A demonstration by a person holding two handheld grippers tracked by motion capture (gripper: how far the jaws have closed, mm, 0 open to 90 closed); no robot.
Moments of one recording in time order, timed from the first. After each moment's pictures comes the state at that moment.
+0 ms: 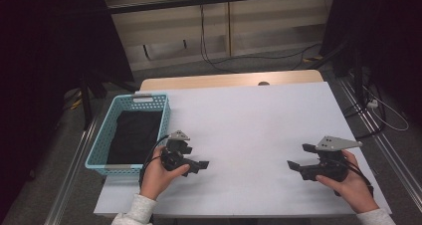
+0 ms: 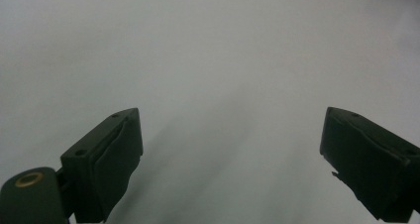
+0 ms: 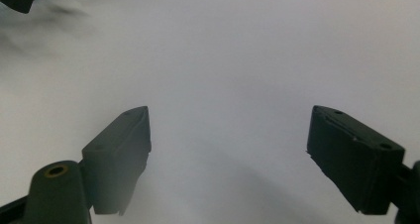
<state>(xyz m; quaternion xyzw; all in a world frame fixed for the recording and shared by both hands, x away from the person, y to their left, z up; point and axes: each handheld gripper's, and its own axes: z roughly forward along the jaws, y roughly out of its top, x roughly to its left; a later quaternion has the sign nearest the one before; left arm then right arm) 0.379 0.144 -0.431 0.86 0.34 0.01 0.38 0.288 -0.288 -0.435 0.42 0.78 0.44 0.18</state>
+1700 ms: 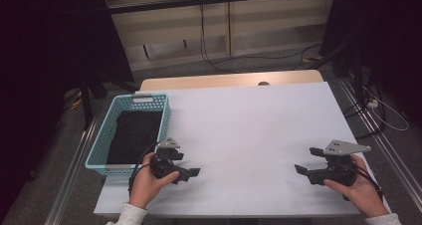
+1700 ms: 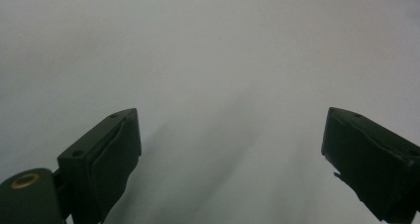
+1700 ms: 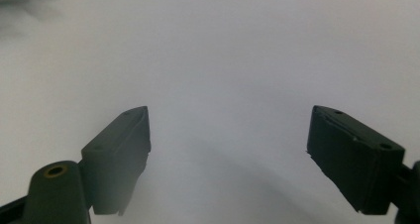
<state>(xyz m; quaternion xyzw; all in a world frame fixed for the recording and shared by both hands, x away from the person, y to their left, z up) 0.363 0.171 -0.436 0.86 0.34 0.01 0.38 0.277 -0.304 -0.440 0.42 0.78 0.43 0.18</state>
